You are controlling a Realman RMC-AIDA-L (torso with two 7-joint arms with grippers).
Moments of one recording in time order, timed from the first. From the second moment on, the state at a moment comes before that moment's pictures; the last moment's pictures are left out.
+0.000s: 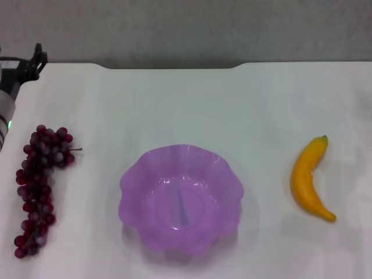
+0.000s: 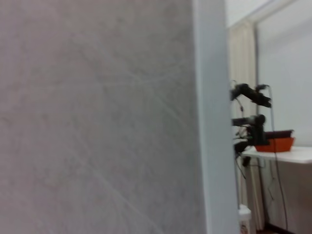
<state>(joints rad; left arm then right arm) -0.73 -2.02 -1.43 -0.17 2.45 0.74 0.14 0.59 2.01 -1.40 -0.20 0.49 -0.83 0.02</state>
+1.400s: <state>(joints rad) -0.60 -2.03 -1.45 -0.46 2.47 0.50 0.33 0.47 2.01 -1.56 -0.22 0.28 -1.01 0.21</state>
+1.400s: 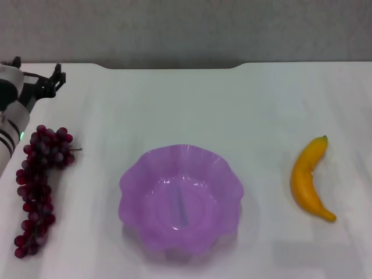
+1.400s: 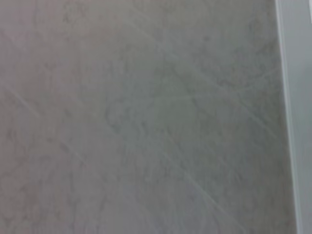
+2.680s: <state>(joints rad) -0.42 -2.03 -1.79 -1.12 2.76 -0.67 0.48 0.47 2.01 -1.56 -0.22 0.28 -0.98 0.21</state>
